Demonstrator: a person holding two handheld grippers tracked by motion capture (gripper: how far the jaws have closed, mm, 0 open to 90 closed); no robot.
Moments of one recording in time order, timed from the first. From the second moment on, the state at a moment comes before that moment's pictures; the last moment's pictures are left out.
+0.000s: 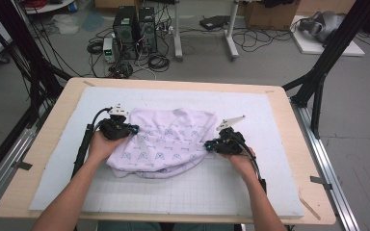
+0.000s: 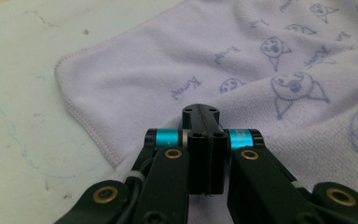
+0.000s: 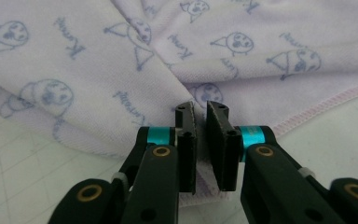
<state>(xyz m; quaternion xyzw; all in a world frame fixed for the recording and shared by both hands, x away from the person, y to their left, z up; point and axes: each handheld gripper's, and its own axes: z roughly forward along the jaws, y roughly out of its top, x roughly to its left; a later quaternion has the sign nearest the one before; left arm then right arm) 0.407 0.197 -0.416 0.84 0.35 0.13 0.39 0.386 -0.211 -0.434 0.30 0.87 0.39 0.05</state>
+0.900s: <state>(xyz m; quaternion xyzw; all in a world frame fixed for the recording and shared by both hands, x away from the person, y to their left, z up) 0.290 0.198 -0.406 0.87 0.23 0.13 0.41 0.315 -0.182 -0.416 0.19 0.89 0.41 0.07</state>
